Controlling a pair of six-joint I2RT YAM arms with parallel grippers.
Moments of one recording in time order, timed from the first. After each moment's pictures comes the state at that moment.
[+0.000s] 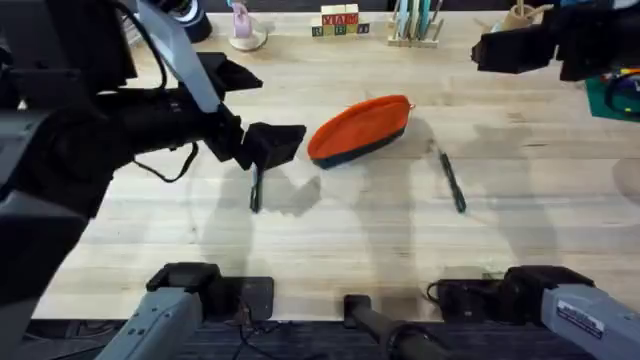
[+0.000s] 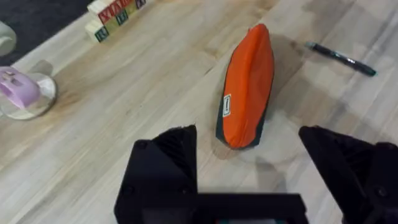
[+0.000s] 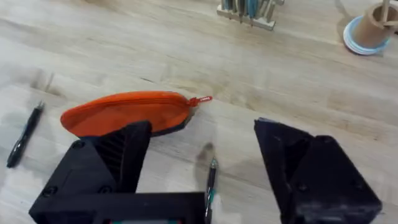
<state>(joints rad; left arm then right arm) 0.00 0.89 0.81 -0.67 0.70 0.53 -0.01 1.07 1.19 -0.85 -0.27 -0.14</state>
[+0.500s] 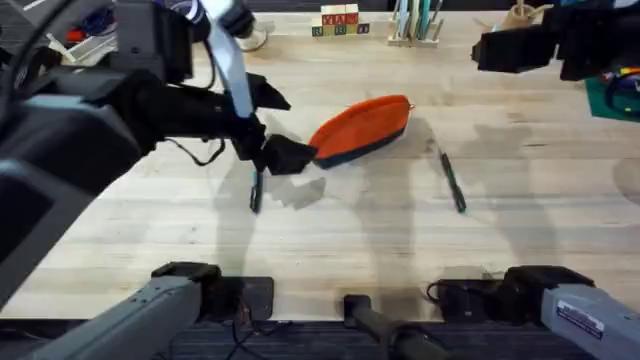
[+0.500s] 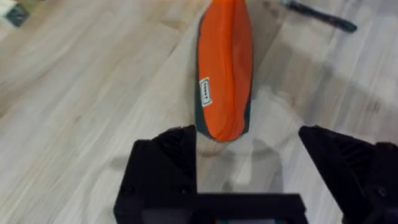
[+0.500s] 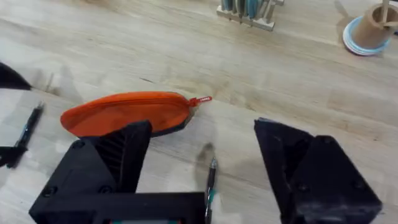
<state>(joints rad) -0.06 1.17 0.81 -0.66 0.77 0.73 -0.01 1.07 1.19 -0.85 -0.27 -0.14</state>
